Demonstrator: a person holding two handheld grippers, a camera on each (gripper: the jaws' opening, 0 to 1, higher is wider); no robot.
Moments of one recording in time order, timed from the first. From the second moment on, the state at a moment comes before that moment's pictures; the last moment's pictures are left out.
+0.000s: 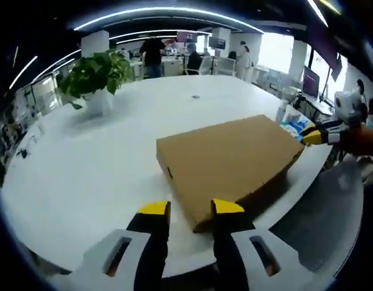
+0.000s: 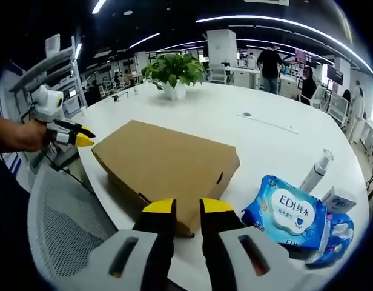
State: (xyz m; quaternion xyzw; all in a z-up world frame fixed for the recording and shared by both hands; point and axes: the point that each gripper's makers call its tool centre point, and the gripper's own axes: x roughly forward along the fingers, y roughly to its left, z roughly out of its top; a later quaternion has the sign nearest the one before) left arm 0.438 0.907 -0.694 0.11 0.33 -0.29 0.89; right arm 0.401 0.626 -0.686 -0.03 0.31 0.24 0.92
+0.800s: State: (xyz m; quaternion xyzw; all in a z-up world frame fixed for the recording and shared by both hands) left arm 0.432 0.891 -0.726 0.13 0.37 -0.32 0.86; right arm 0.398 0.628 -0.715 -0.05 0.33 0.25 0.91
